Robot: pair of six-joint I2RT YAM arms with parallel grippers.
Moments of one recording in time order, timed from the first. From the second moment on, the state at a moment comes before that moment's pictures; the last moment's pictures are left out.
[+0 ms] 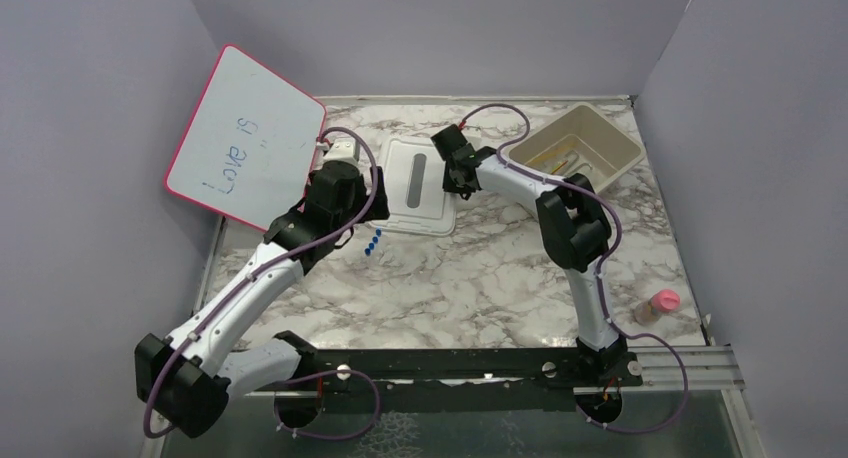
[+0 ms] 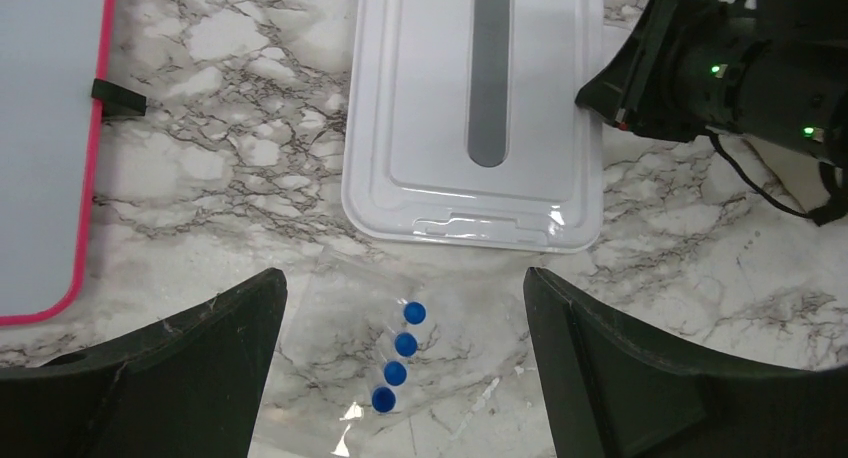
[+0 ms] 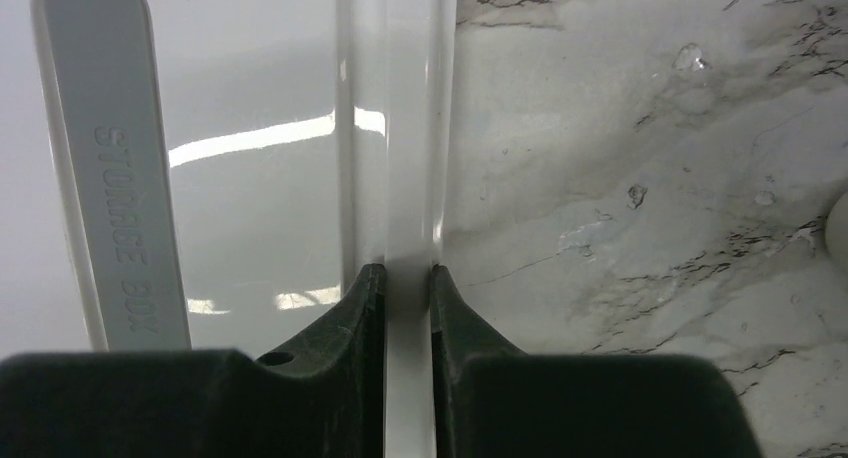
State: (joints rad) left arm -0.55 1.03 0.94 -0.44 -0.30 -0.41; right arm 0.62 2.20 1.69 -0.49 0.34 0.64
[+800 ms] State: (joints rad) left arm -0.29 1.68 1.15 -0.24 0.09 -0.50; right arm 0.49 2.09 1.49 -0.25 0.10 0.52
